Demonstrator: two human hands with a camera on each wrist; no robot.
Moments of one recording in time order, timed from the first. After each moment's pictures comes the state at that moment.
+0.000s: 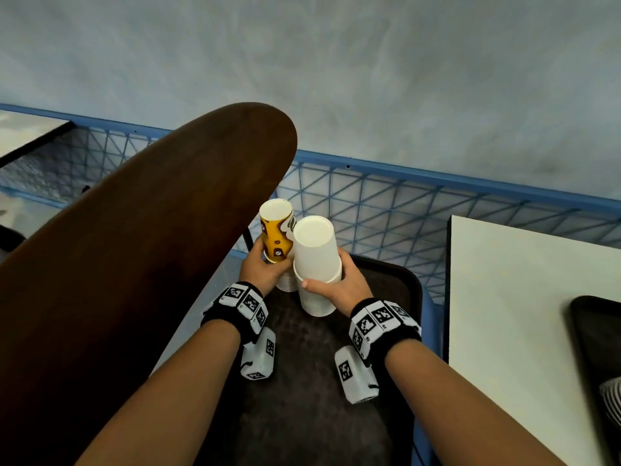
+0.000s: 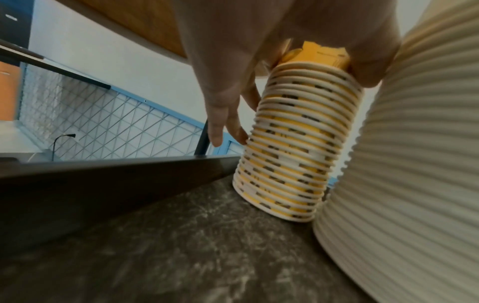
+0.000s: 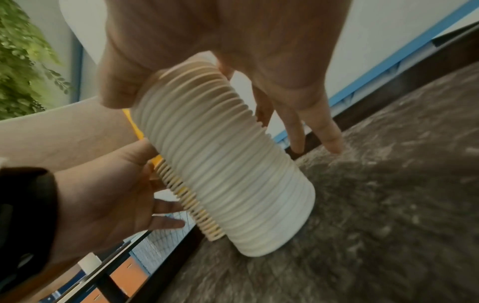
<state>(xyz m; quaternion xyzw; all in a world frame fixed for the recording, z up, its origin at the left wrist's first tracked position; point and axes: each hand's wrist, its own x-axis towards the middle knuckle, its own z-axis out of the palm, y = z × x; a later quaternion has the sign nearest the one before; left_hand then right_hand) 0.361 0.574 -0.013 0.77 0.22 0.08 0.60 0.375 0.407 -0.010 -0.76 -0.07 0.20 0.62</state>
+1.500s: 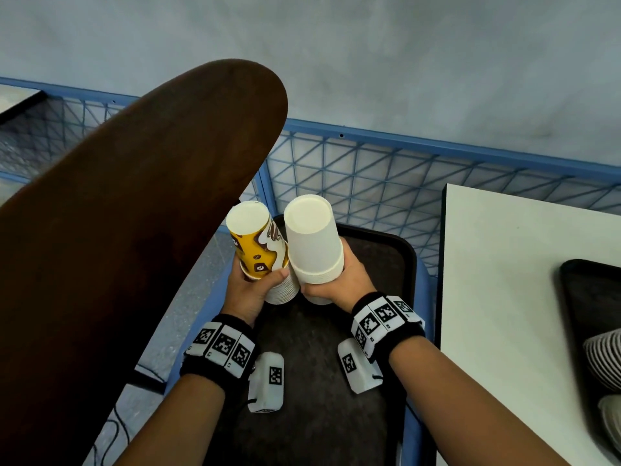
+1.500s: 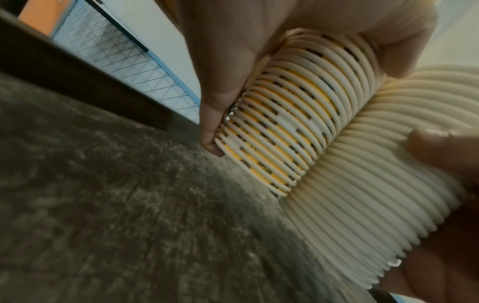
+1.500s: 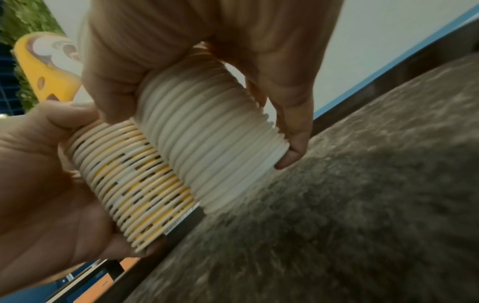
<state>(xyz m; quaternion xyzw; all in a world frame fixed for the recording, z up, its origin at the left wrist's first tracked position) 0.283 0.548 -0.018 0.63 0.22 0.12 0.74 0.346 0.394 -0.019 -0.76 -0.11 0.18 0.61</state>
